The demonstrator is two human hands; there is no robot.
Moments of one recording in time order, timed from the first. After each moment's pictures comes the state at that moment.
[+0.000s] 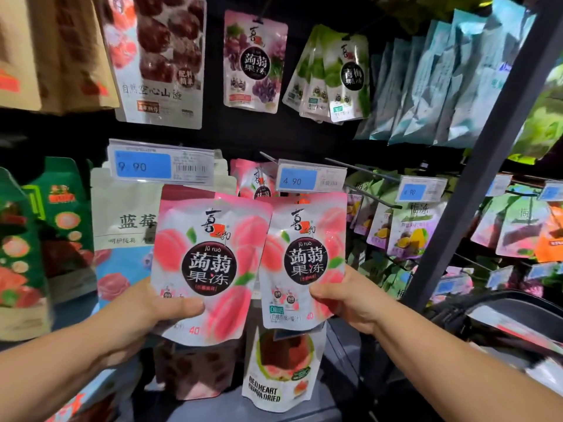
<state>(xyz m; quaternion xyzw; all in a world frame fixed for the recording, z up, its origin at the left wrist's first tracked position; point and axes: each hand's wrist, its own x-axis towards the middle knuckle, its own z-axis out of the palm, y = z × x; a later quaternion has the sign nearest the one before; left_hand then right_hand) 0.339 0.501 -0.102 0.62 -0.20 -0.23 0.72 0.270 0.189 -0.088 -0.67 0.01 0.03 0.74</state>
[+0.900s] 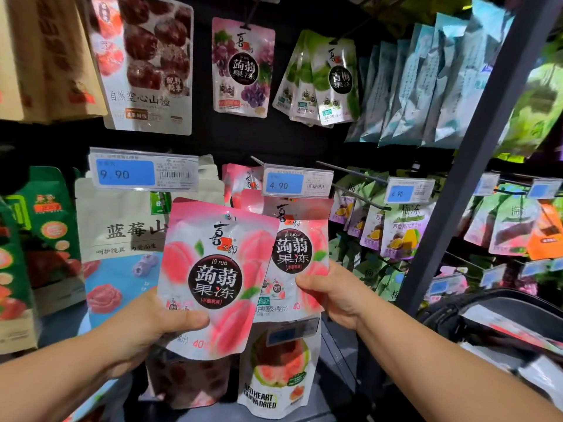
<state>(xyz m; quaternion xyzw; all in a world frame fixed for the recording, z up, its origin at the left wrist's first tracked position) 0.328 0.482 -0.098 0.63 -0.22 -0.25 0.70 0.283 0.192 -0.087 -0.62 -0.01 0.01 0.78</state>
